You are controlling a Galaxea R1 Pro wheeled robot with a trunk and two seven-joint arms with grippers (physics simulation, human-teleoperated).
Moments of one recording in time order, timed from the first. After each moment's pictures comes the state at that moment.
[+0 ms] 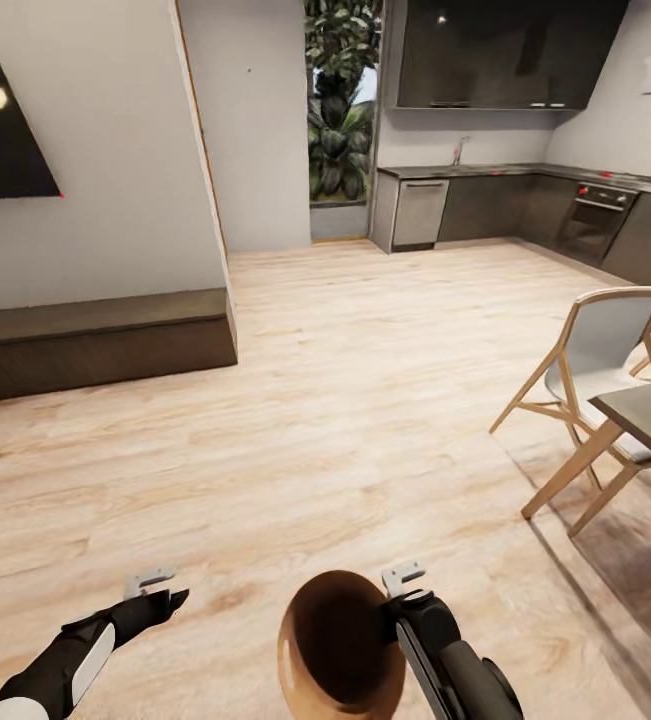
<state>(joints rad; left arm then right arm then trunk) -0.51 0.21 0.09 -0.49 0.22 0.24 -0.24 -0.32 0.10 0.29 -1.14 0.06 0.86 -0.08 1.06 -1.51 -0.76</state>
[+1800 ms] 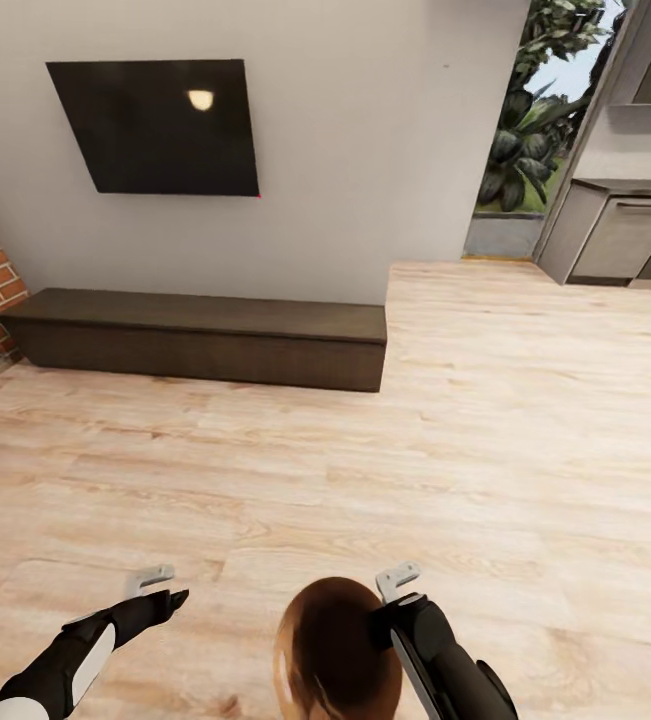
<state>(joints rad) -0.51 0.21 0.09 -0.49 0.22 0.23 -0.24 -0.32 0.10 0.33 -1.13 0.07 0.86 -0.08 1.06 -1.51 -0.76</state>
